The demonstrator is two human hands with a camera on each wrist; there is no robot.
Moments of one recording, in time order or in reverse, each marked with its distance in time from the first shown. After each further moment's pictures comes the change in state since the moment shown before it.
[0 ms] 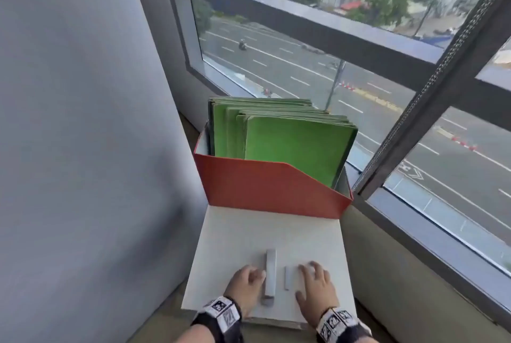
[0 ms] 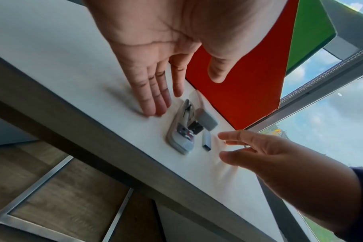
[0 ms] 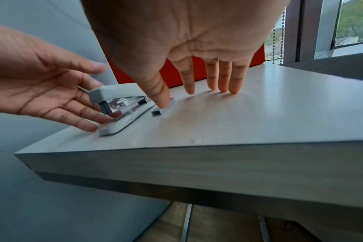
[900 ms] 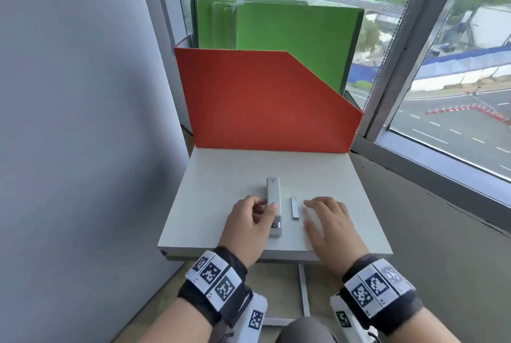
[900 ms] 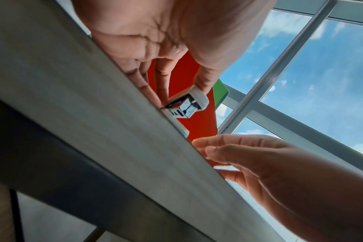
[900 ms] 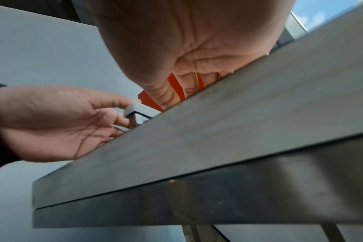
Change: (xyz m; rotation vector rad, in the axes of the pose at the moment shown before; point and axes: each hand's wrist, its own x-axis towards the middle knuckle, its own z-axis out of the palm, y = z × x) left_hand 0.009 -0.051 0.052 -0.100 0.339 0.514; right_hand 0.004 0.024 0.078 0.185 0.561 -0.260
